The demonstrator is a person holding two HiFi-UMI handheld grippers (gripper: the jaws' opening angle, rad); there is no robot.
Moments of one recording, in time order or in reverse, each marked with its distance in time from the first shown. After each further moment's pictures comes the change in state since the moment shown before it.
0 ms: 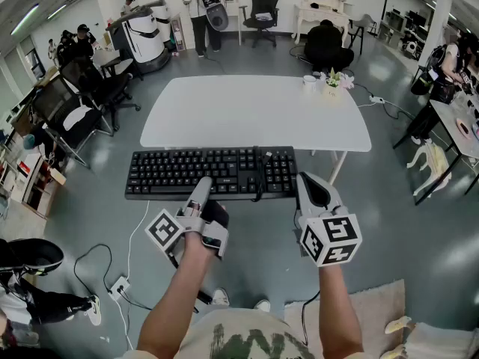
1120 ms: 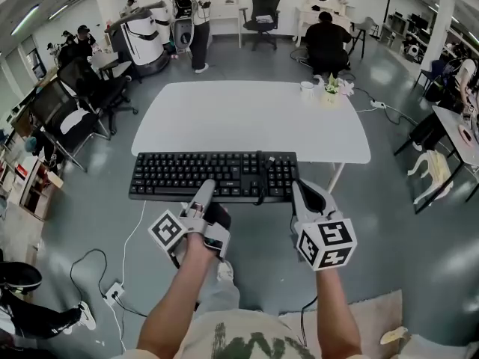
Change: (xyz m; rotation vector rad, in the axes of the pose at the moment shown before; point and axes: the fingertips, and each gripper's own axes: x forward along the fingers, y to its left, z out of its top) left arm 0.061 0.033 -0.022 -0.006 0.025 0.014; right arm 0.036 -0.047 -0.025 0.012 0.034 0.017
